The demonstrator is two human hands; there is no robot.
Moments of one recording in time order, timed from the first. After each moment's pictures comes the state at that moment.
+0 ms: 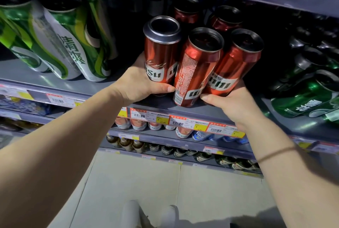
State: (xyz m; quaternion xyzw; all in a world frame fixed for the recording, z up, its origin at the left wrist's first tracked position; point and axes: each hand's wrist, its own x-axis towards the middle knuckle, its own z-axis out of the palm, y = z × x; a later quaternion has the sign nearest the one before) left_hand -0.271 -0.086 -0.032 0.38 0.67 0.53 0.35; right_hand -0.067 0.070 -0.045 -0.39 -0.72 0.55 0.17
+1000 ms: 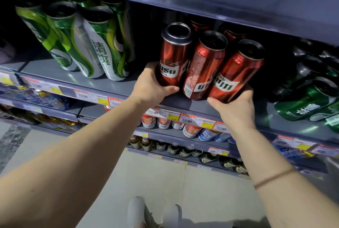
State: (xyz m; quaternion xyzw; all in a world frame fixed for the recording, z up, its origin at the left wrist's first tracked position) left_hand -0.259 -0.093 -0.046 0.29 0.79 0.50 0.18; right_hand -0.070 0.032 -0.036 -0.57 -0.71 0.35 0.21
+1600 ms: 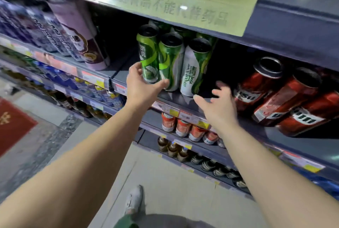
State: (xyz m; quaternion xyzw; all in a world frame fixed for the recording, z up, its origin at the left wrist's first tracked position) left_hand -0.372 -0.253 -0.018 0.11 0.81 0.57 0.04; right_hand -0.229 -0.107 -0.003 -0.41 -0.78 0.45 0.14
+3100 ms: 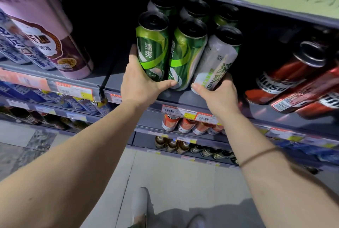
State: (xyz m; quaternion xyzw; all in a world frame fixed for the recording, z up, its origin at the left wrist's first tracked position) left_hand -0.450 -0.260 -0.045 0.23 0.84 0.49 0.08; right_hand -0.299 -0.119 -0.048 -0.49 -0.75 0.39 0.22
